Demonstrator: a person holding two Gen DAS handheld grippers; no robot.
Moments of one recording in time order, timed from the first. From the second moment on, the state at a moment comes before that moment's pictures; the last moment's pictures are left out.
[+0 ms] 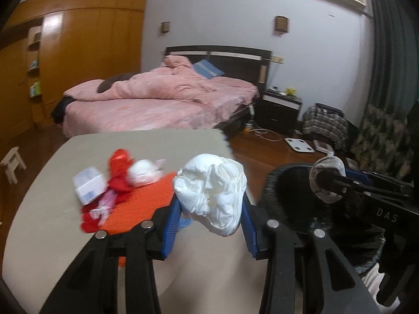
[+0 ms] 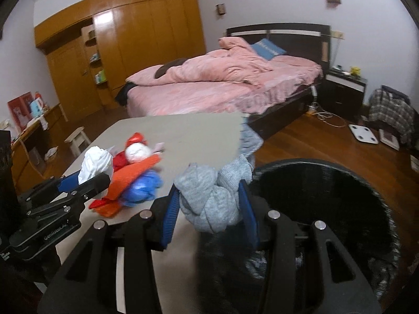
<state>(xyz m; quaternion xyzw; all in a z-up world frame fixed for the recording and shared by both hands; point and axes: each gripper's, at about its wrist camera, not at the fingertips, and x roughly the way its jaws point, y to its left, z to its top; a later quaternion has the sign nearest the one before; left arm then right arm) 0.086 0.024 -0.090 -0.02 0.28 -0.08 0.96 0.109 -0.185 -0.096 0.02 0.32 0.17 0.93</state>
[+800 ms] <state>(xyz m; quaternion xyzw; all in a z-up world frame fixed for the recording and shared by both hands) 0.107 -0.126 -0.103 0.03 0.29 -0.22 0.93 0.085 -0.336 -0.120 0.06 0.32 0.02 0.95</state>
